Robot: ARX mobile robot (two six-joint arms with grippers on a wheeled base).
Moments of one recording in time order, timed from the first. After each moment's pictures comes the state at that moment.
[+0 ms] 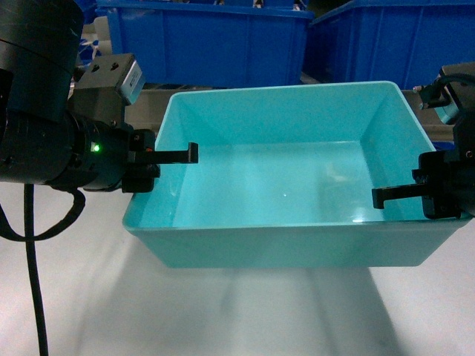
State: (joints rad) left arm -0.28 1.80 0.92 0.26 -0.03 -0.15; right arm 0.25 1.76 0.76 0.49 0.20 0.00
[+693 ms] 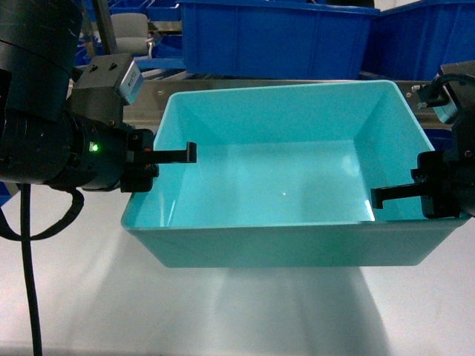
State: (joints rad) left arm -0.27 1.80 0.92 0.26 -0.03 -0.15; right arm 0.26 1.76 0.76 0.49 0.19 0.00
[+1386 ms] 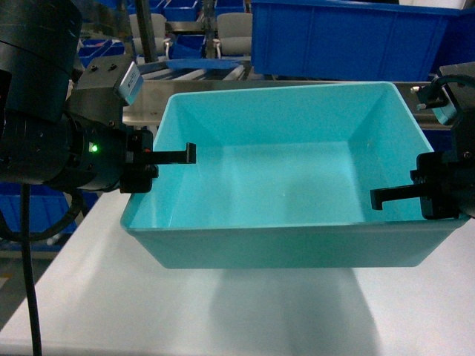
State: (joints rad) left arm -0.27 1.80 0.92 0.26 -0.03 -0.15; right arm 0.26 1.76 0.76 0.49 0.19 -0.01
